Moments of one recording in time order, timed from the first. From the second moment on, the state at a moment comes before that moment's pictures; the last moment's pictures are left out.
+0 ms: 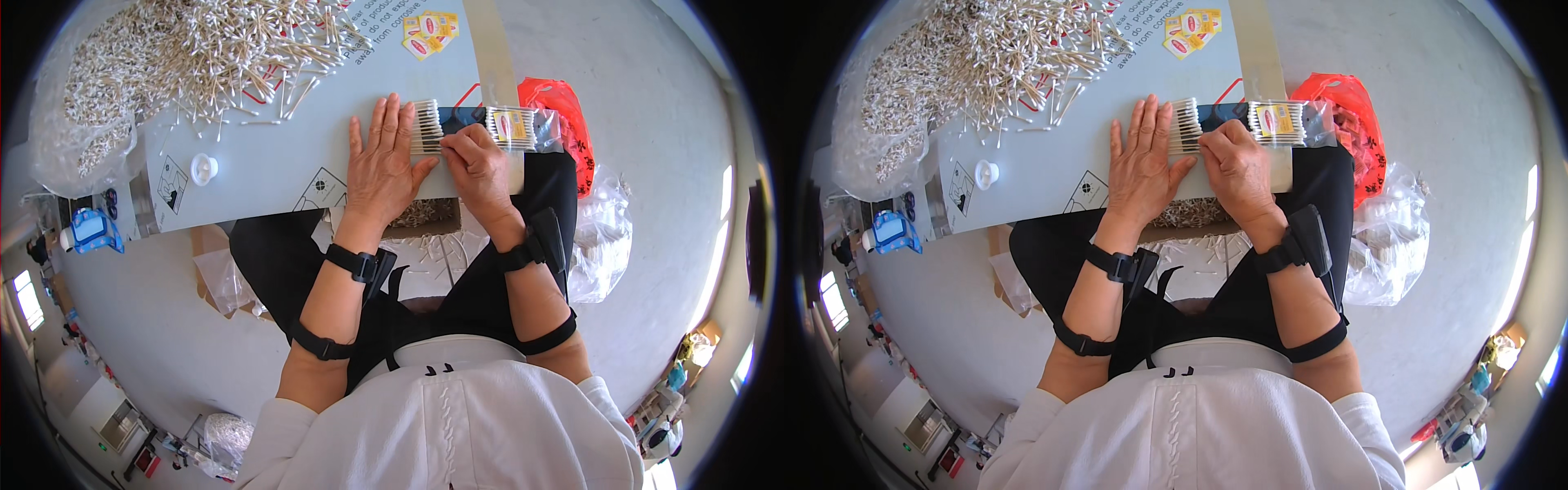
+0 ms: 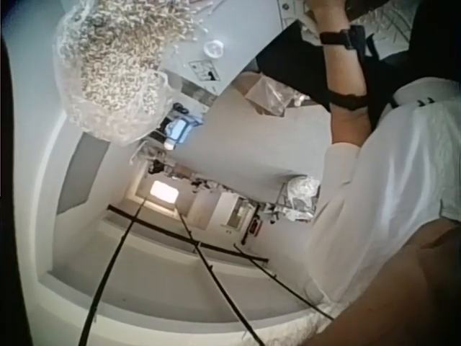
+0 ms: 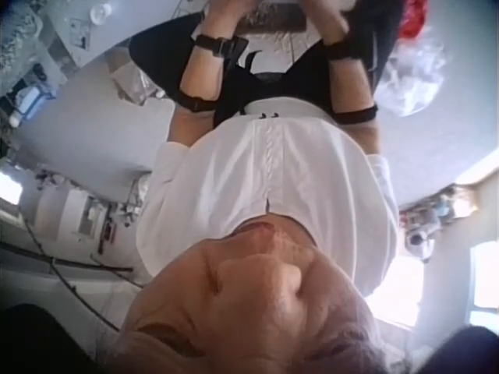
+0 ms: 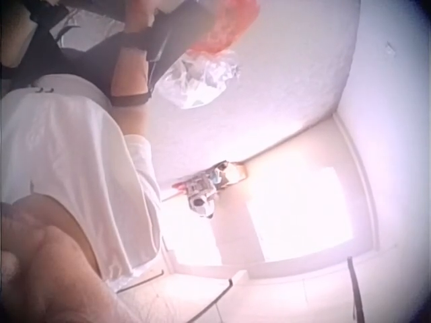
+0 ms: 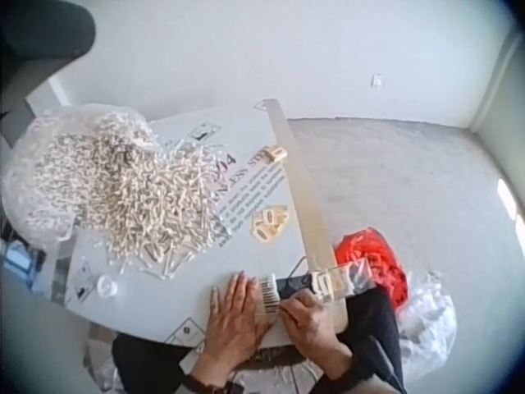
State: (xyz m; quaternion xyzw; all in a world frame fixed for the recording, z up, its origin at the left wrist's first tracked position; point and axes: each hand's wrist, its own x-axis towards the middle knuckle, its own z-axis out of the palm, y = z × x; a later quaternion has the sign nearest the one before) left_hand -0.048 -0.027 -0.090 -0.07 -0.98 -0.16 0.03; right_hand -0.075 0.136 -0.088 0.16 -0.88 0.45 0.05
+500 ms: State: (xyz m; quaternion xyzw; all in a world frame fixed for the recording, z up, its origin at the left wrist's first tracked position) left_hand -0.048 -0.027 -0.091 -0.07 -0.99 -0.14 0.03; right_hand -0.079 0.131 -0.086 0.14 -0.89 0.43 0.07
